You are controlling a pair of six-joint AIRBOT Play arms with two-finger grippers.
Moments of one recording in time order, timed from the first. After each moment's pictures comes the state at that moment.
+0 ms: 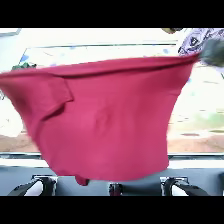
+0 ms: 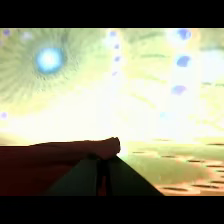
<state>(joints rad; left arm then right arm) 0.29 -1.07 1.60 1.27 -1.38 -1.54 -0.09 -1.30 1.89 -1.34 1.47 1.58</state>
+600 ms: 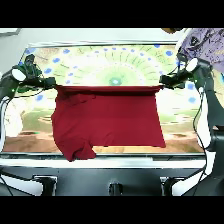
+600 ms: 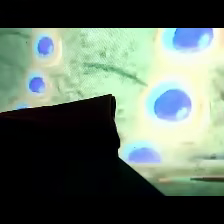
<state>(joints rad) 0.11 -1.73 1.61 1.25 -0.91 -1.45 -0.09 -1.84 1.84 -1.35 1.19 1.58</state>
